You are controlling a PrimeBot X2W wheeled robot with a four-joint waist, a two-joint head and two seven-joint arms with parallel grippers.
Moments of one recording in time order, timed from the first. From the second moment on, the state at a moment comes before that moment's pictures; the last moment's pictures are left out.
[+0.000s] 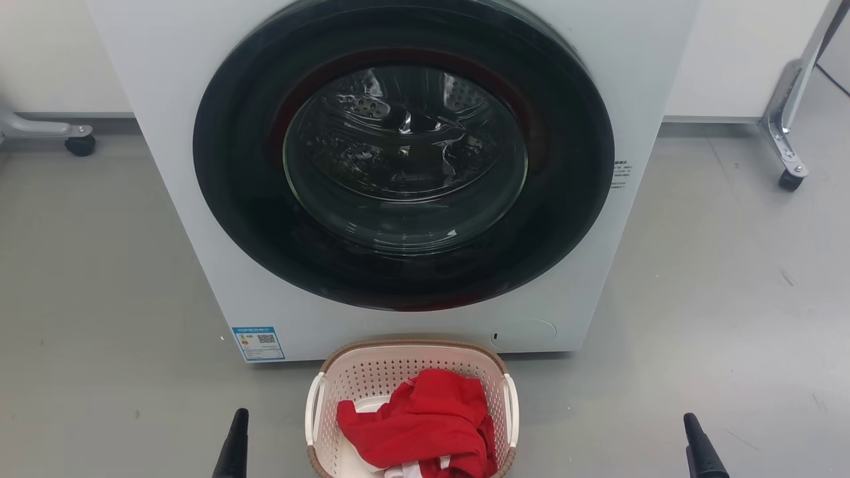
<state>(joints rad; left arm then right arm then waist) -0.02 0.03 -0.03 0.27 -1.32 -0.06 0.01 -0.05 -0.02 0.01 0.35 1.37 0.05 0.01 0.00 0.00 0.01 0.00</state>
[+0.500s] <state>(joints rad) -0.02 0.06 -0.12 0.23 -1.02 -0.02 -0.05 -0.07 -0.04 0.12 0.33 1.09 0.02 -0.05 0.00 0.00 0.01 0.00</state>
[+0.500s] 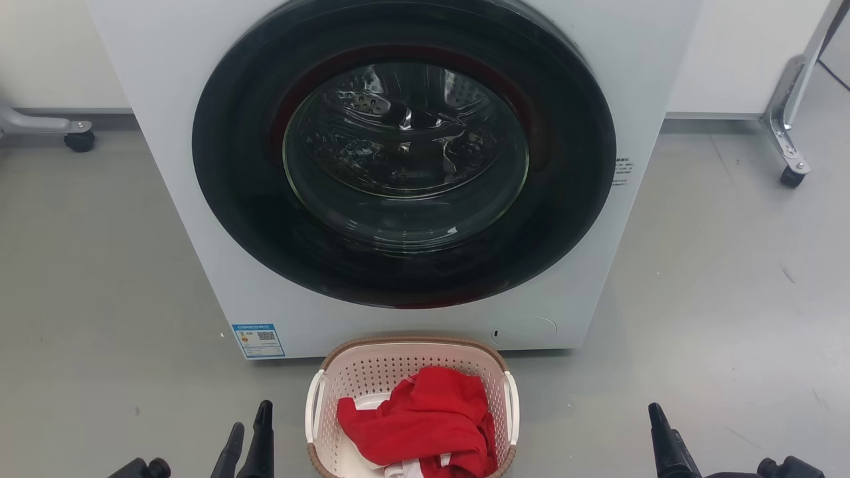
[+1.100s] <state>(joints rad) -0.03 0.09 -0.19 0.20 -0.71 0.03 -0.11 -0.07 -0.05 0.22 0.30 0.79 -0.03 -0.11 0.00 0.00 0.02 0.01</state>
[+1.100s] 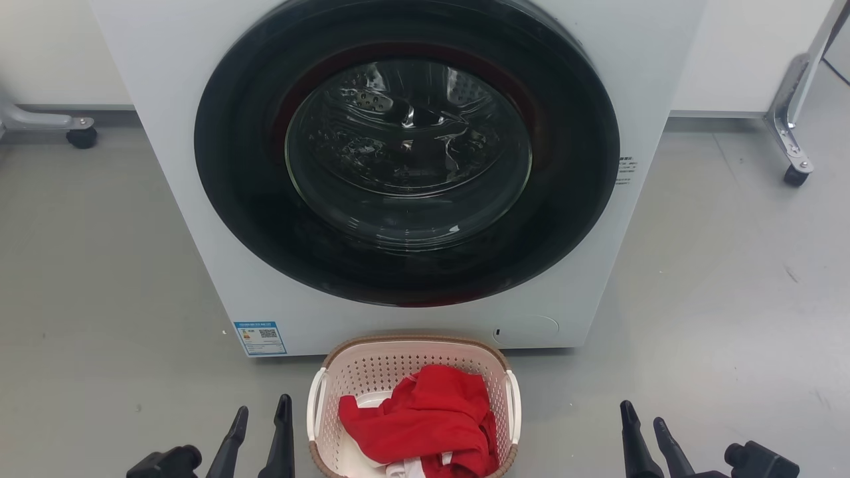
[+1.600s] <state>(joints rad) -0.01 0.09 -0.23 0.19 -0.48 0.07 -0.17 -0.05 -0.05 0.28 0.29 0.57 -0.07 -0.17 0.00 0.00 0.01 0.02</state>
